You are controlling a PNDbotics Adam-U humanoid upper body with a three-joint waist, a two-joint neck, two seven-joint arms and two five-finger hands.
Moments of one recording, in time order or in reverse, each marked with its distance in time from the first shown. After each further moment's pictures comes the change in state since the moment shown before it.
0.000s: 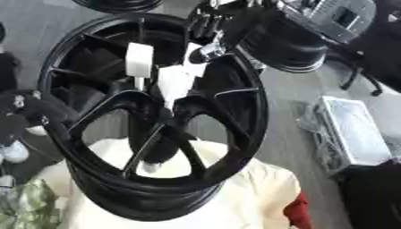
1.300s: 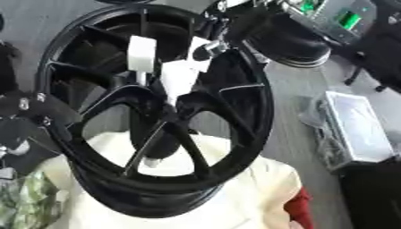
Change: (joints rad) left arm -0.003 0.009 -0.006 0.000 -0.027 -0.008 -0.008; right arm 0.009 0.000 -0.015 0.045 0.010 -0.032 0.032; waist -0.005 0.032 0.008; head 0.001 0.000
